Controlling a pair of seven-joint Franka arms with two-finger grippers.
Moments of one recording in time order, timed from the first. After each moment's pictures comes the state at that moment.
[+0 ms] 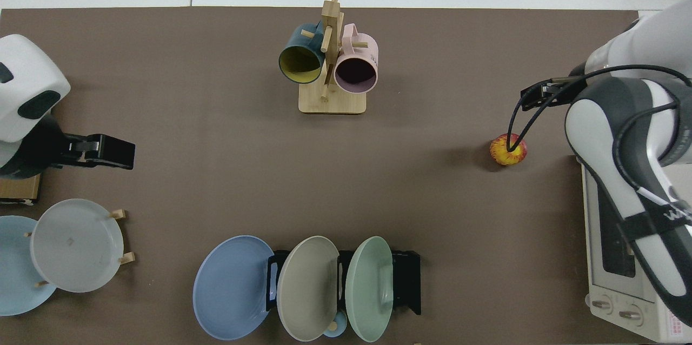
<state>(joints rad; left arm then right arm) 0.02 -0.04 -0.17 -1.52 0.00 1.45 -0.09 0.05 0.26 -0.03 -1.62 0.01 1.89 0.04</state>
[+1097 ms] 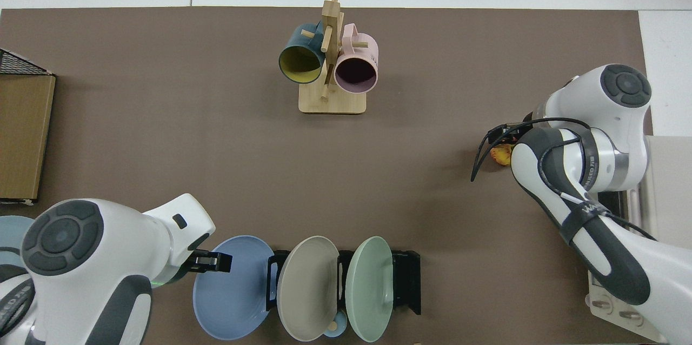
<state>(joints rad) 0.01 -0.38 -0.32 -2.32 -0.16 1.78 -0.09 0.06 0.30 -0.04 -1.93 0.01 2.18 0.05</state>
